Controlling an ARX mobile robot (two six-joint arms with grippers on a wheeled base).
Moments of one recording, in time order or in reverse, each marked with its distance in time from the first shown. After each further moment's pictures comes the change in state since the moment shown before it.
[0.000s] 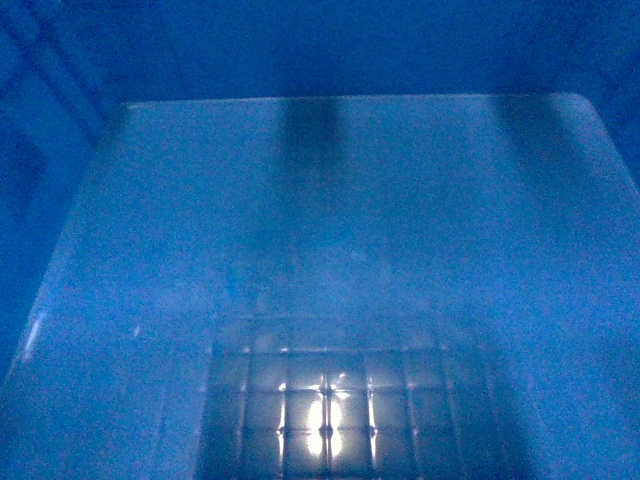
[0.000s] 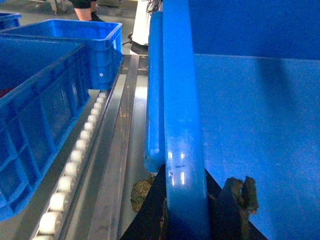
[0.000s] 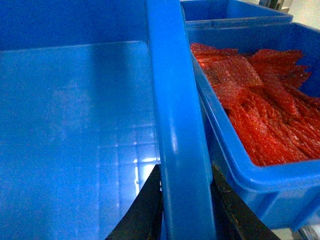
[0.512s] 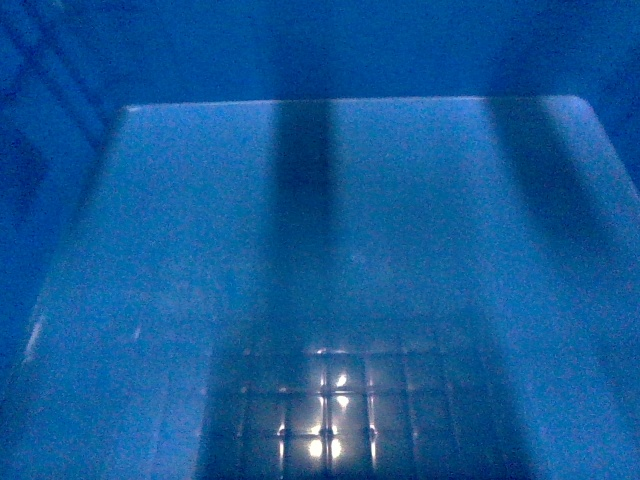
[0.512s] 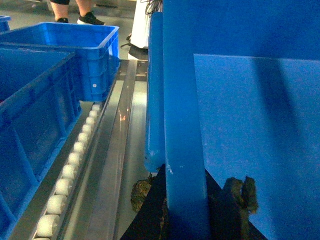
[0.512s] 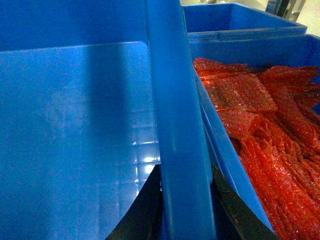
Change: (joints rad) left arm 0.000 0.003 0.000 -0.001 0.000 0.000; right arm 0.000 0.003 0.000 0.001 0.001 0.000
